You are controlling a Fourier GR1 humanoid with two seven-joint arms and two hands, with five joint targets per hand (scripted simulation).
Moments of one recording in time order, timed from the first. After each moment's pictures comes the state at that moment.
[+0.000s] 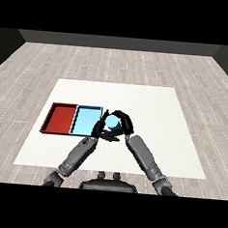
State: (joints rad) left arm -0.43 0.00 -0.42 -1.02 0.31 0.23 -0.41; right arm -0.50 0.00 0.39 -1.22 -0.20 -0.23 -0.32
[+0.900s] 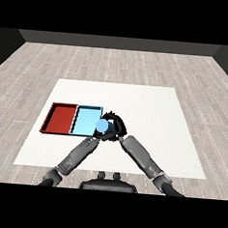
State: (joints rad) left arm -0.47 0.03 -0.53 -1.02 0.18 0.44 -0.35; right arm -0.56 -0.02 0.56 -1.20 -0.27 -0.33 -0.33
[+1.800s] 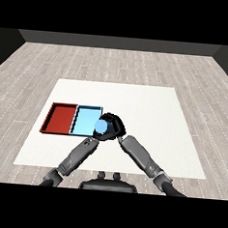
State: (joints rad) left arm -0.46 0.02 -0.52 -0.99 0.26 0.48 -0.43; right arm -0.58 -0.02 0.59 -1.22 -0.31 -0.33 -0.34
